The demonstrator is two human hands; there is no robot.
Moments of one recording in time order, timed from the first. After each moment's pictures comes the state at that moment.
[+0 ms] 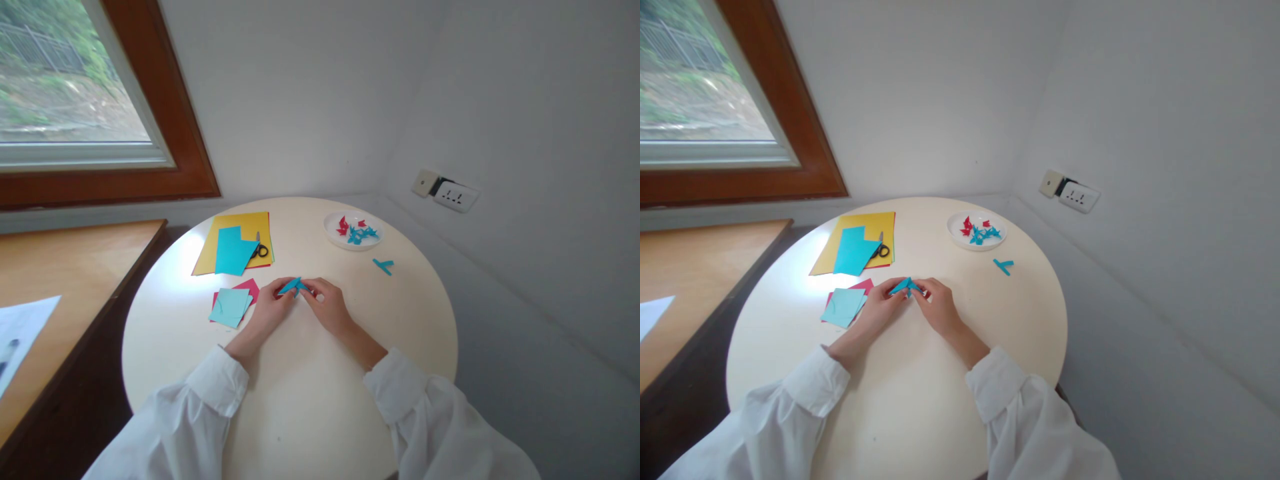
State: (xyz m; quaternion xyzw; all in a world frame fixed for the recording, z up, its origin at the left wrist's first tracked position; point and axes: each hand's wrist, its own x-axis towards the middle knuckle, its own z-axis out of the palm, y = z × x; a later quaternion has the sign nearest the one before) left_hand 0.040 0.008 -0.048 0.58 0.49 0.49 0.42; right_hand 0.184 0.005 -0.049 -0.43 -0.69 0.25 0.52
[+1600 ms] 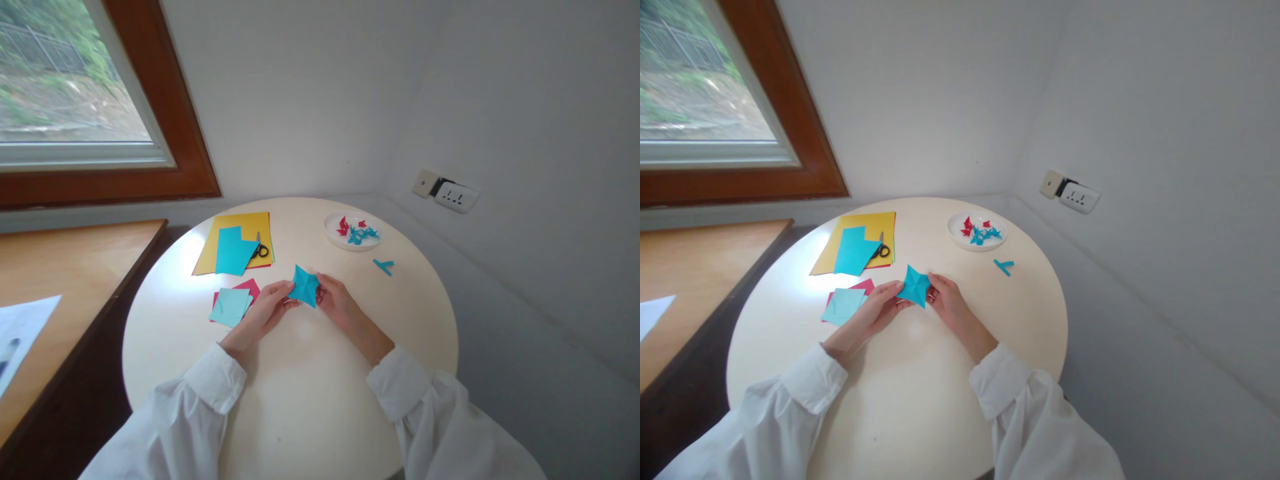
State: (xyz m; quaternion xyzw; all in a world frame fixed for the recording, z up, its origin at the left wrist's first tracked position) left_hand 0.036 0.003 -0.038 0.39 0.31 0.47 0.72; right_hand 0.190 0.018 -0.047 -0.31 -0.29 0.72 0.55
